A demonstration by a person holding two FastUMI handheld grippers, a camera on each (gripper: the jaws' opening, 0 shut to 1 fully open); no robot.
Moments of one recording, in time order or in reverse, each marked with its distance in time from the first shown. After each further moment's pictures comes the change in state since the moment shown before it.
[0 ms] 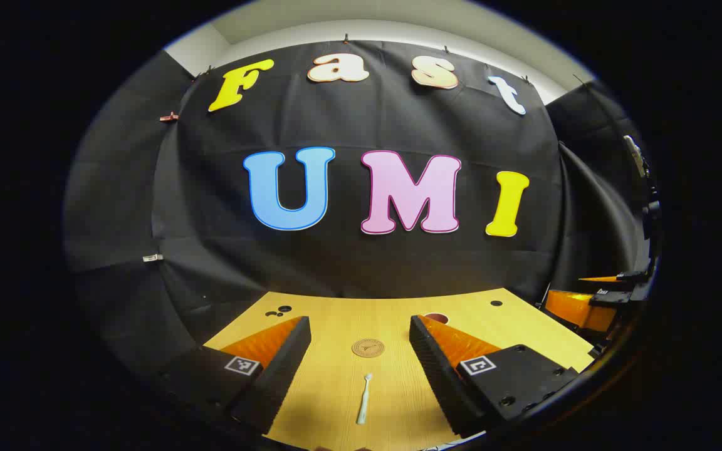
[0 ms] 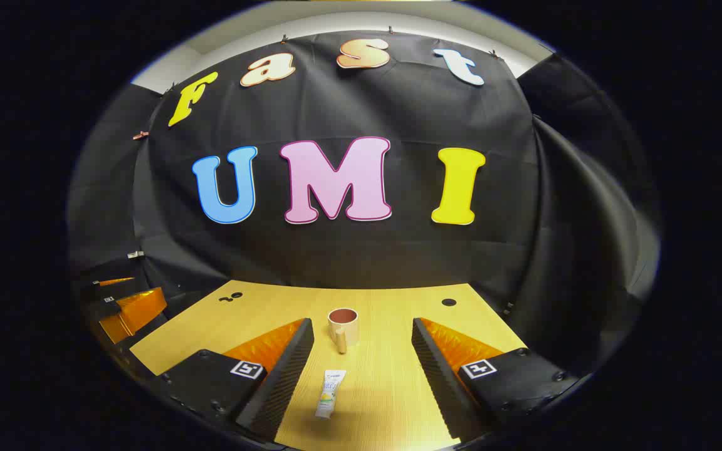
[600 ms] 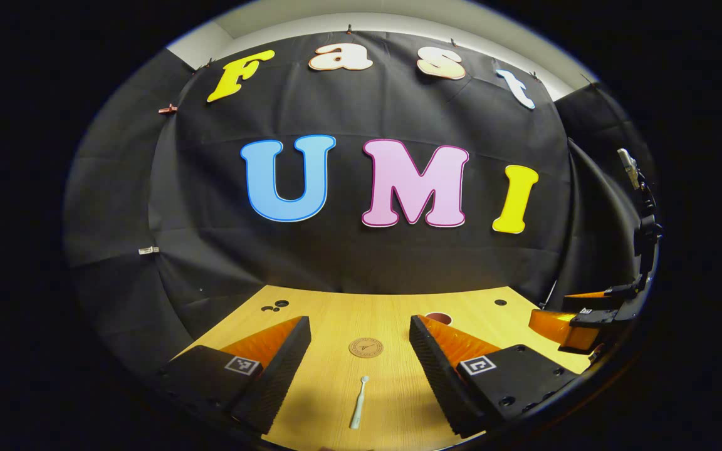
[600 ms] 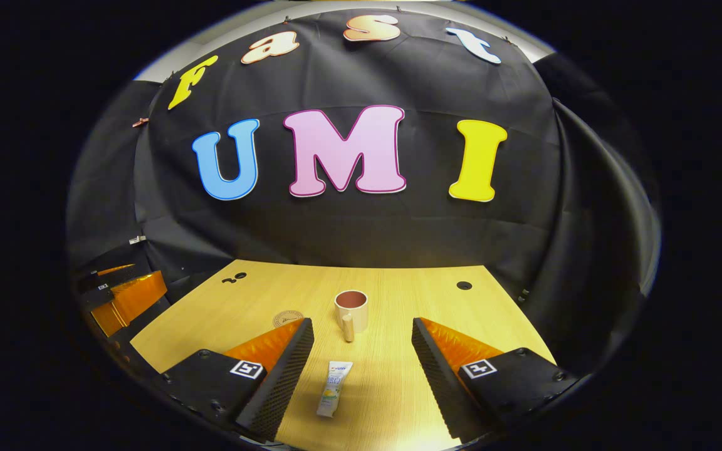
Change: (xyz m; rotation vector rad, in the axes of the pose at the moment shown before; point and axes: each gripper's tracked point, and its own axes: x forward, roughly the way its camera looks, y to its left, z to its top) left arm 0.032 -0.002 -0.004 -0.020 0.027 0.023; right arm 0.039 0.006 -0.032 0.002 0.130 0.048
